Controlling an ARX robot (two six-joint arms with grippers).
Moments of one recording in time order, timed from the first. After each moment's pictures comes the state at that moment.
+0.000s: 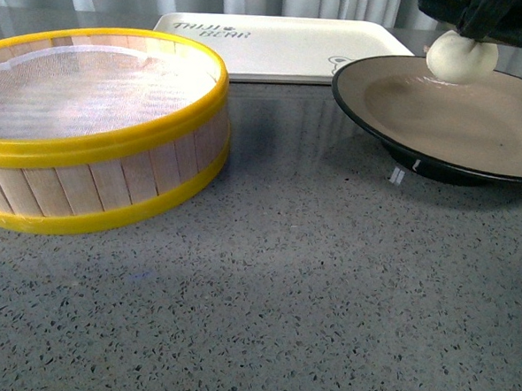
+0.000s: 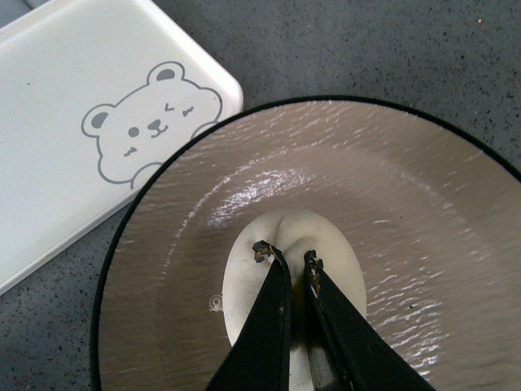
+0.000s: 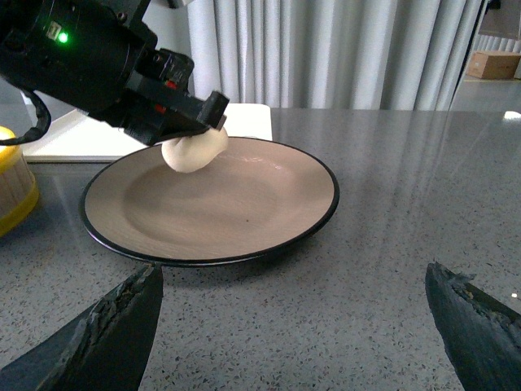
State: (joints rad) left arm -0.87 2.16 1.90 -0.29 -0.28 0.04; right arm 0.00 0.00 0.01 0.00 0.00 0.00
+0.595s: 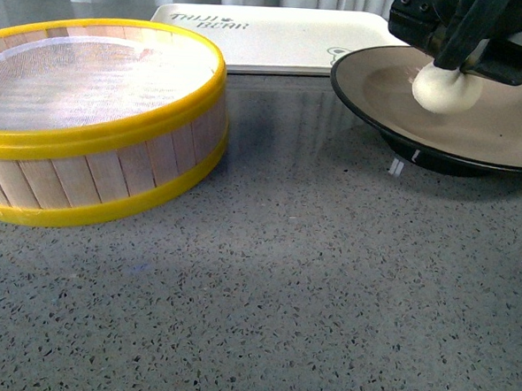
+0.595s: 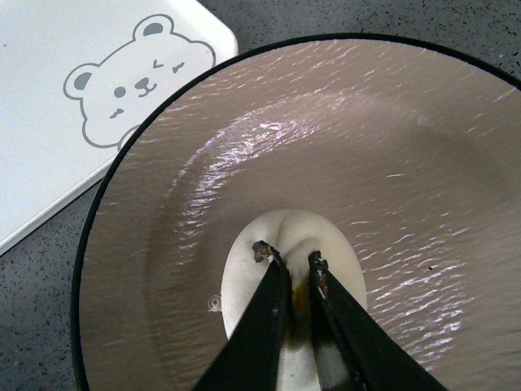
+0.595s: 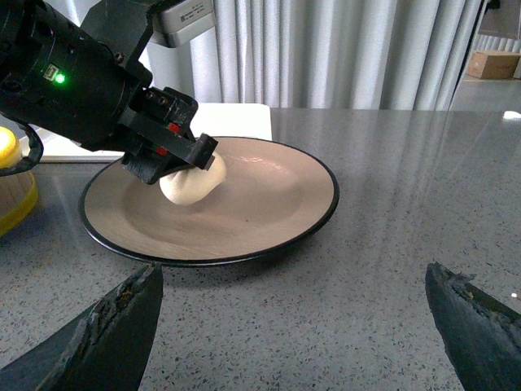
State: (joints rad) left arm -0.87 2.17 1.87 -0.31 -0.28 0.04; right arm 0.00 0.00 0.01 0.00 0.00 0.00
